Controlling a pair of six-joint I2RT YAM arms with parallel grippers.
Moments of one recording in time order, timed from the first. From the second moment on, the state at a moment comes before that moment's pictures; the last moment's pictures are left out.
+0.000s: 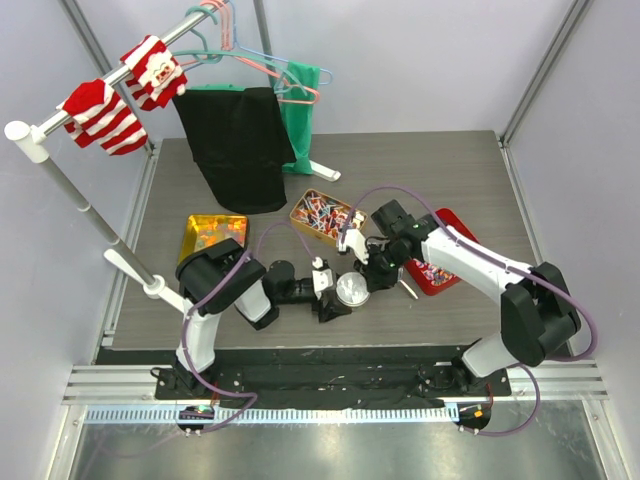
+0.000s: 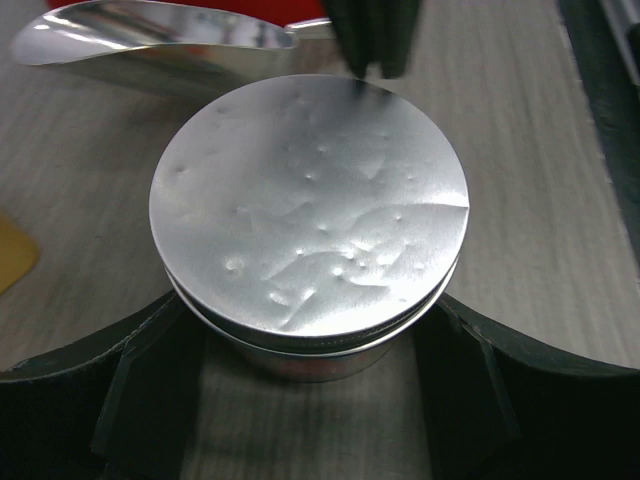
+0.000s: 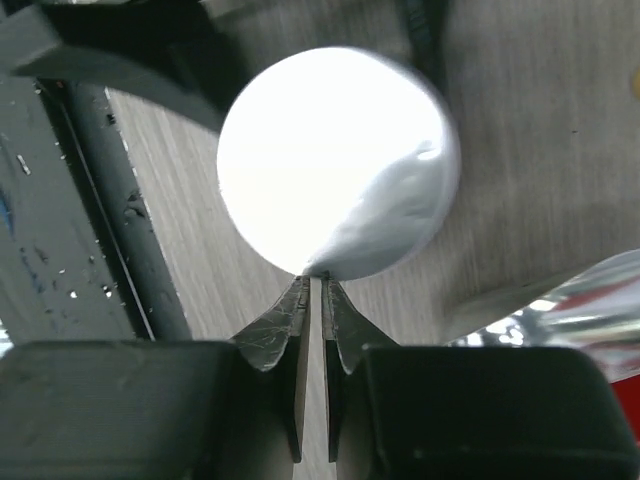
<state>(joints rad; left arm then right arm) -0.76 2.03 0.46 1.35 0.69 0.18 0.58 1.49 1.02 -0.77 -0.49 -0.65</state>
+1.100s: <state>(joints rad) -0.73 2.03 0.47 1.35 0.58 0.20 0.59 1.81 1.36 -0.76 -0.65 -0.63</state>
